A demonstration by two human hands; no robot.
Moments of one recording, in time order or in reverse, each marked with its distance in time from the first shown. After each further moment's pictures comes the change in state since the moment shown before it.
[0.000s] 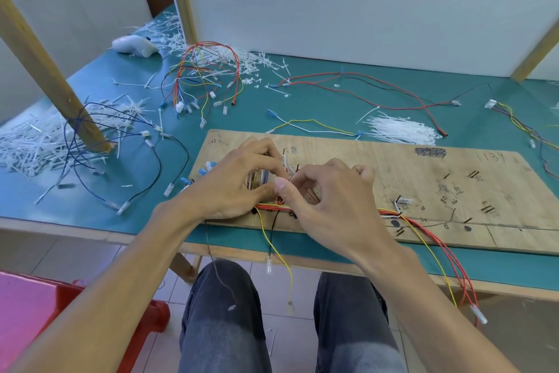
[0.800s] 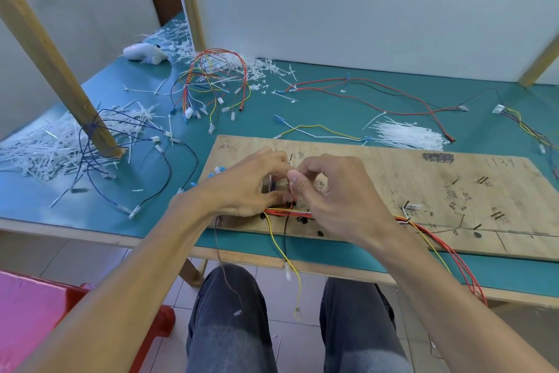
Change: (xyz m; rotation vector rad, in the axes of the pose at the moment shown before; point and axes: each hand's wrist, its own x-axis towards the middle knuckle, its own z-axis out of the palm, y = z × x) left_hand 0.013 0.005 -0.005 0.044 -0.175 -0.058; right_hand 0.022 -0.002 -0.011 0.208 -0.058 -0.095
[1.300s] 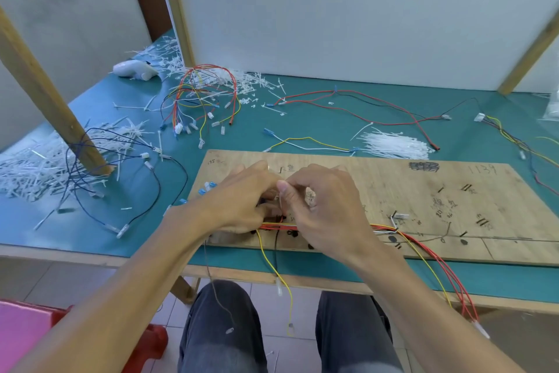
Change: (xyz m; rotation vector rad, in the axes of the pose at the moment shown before) left_hand 0.005 -0.002 0.006 0.186 -0.005 -0.090; right_hand -0.002 0.002 0.011 -0.052 0.142 -0.067
